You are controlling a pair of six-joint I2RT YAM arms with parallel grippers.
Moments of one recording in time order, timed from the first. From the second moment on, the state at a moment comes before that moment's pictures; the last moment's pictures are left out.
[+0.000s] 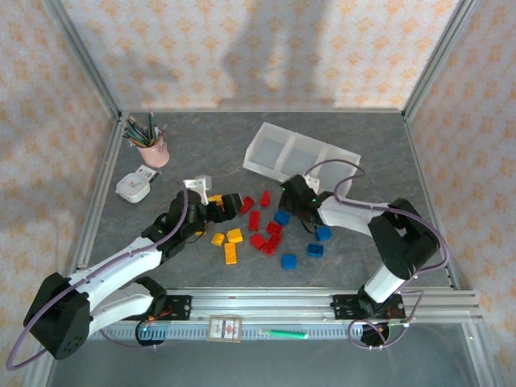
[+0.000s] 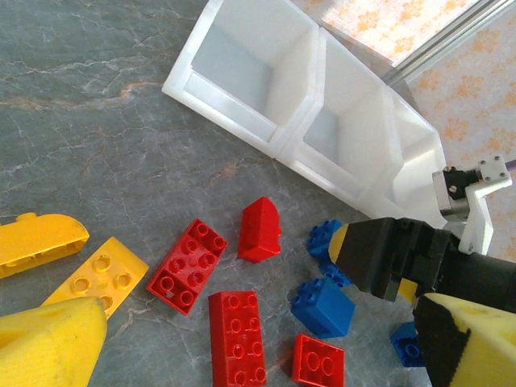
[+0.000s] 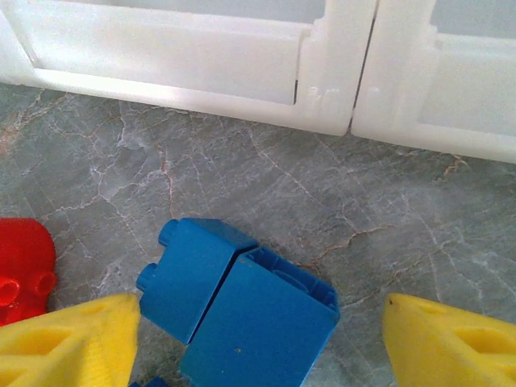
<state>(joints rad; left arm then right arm) -0.54 1.02 0.48 0.08 0.00 -0.70 0.66 1.62 0.85 -0.27 0.29 0.84</state>
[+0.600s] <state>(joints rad) -0.55 1.04 0.50 0.08 0.00 -0.70 0.64 1.43 0.73 -0.37 0.35 0.79</state>
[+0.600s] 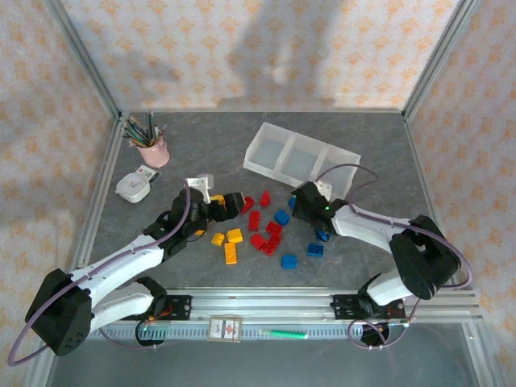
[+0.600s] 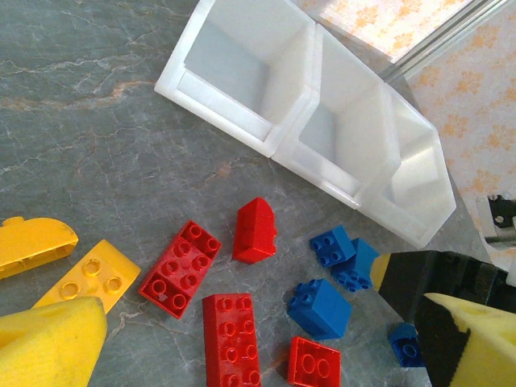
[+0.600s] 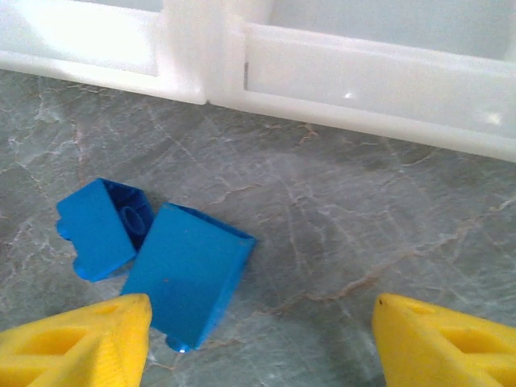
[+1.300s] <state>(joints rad) -0.55 1.04 0.52 0.04 -0.03 -0.70 0.63 1.57 0.79 -0.32 0.24 0.71</state>
